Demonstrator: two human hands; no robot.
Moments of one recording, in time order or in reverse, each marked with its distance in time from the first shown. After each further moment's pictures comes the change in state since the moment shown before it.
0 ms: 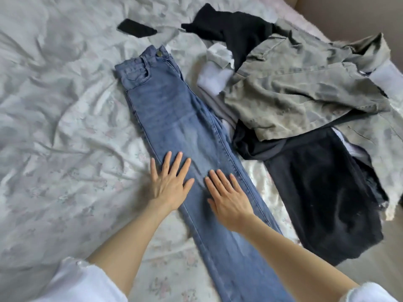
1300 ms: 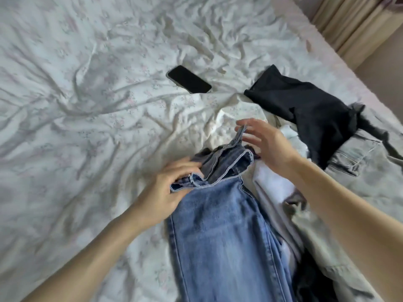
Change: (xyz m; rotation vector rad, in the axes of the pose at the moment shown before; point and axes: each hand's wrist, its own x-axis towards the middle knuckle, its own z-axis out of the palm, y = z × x) left_hand 0.174 -0.162 -0.128 -1.139 0.290 0.188; right_hand 0.353 0.075 -0.210 1.544 -0.027 0.163
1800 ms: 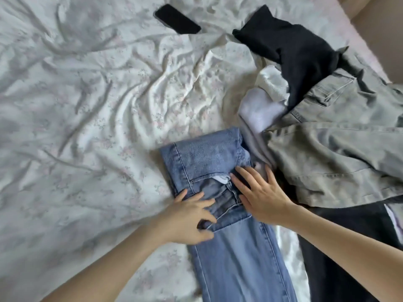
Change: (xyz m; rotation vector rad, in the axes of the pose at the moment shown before) left_hand -0.135 0.027 0.105 0.465 -0.784 -0.157; right_hand -0.199 0.149 -0.010 -1.762 -0.156 -0.447
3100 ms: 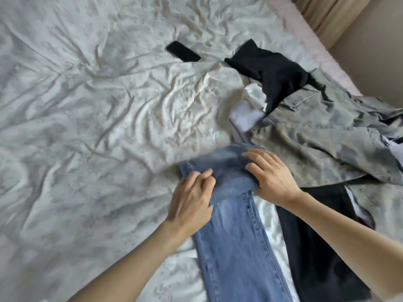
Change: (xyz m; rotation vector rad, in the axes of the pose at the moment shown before) left_hand -0.054 0.085 -0.004 0.297 0.839 -0.035; right_hand -0.044 0.011 -0.078 0.120 0.412 -0.039
